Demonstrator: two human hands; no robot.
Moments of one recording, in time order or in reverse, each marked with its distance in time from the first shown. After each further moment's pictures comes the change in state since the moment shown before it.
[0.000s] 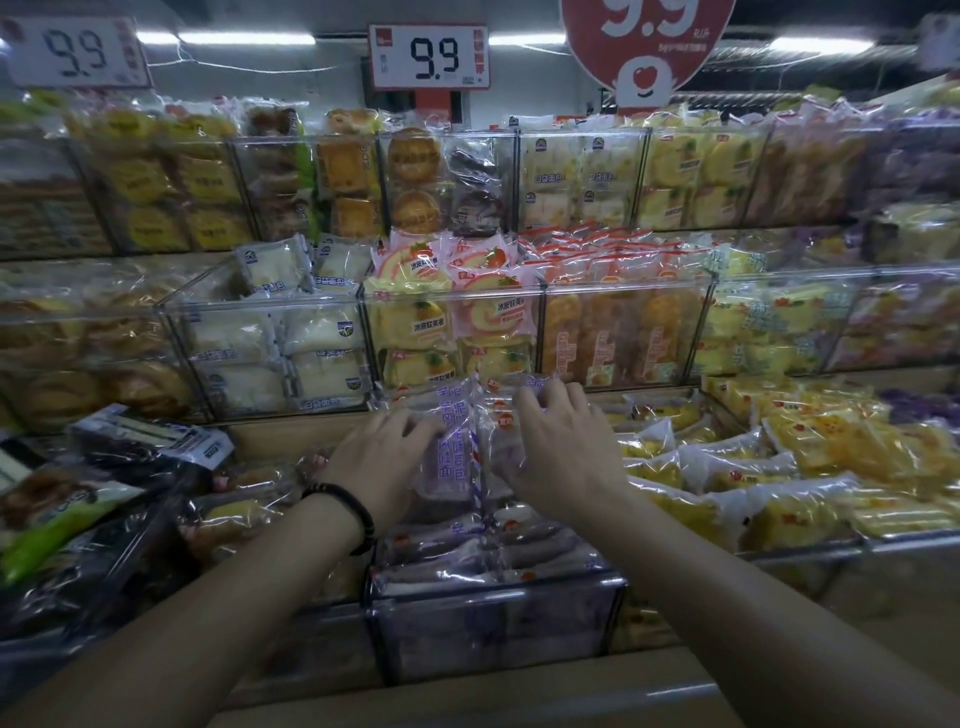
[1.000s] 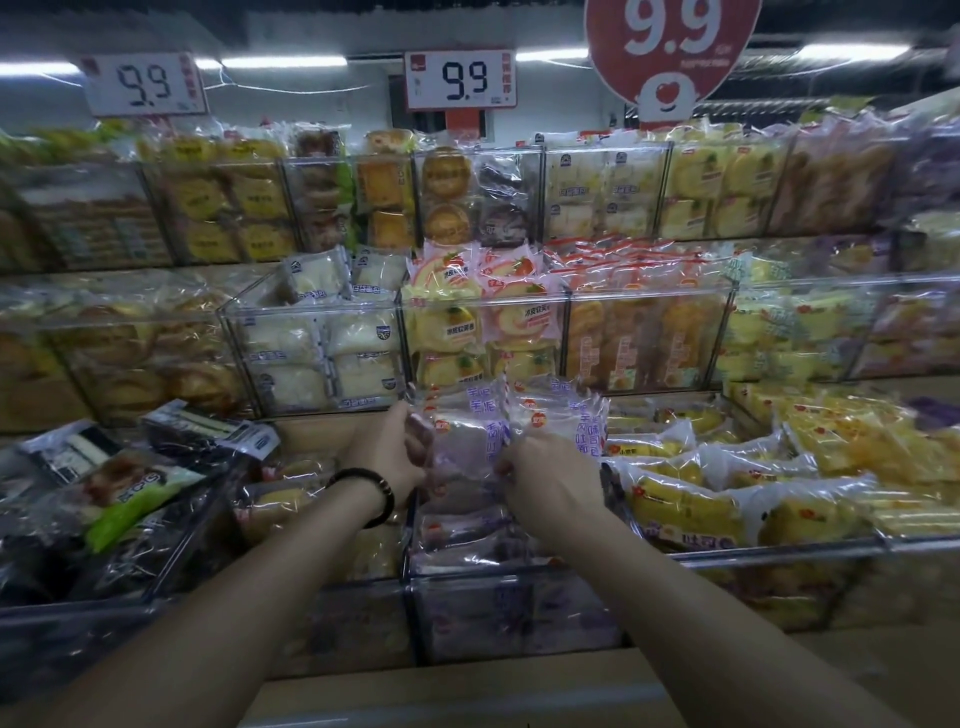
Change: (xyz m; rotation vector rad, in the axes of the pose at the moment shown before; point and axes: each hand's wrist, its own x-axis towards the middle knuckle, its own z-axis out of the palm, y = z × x) left_hand -0.007 -0.023 0.008 -0.619 0.043 -0.507; right_hand -0.016 -0.044 0.014 0.195 -0.063 0.015
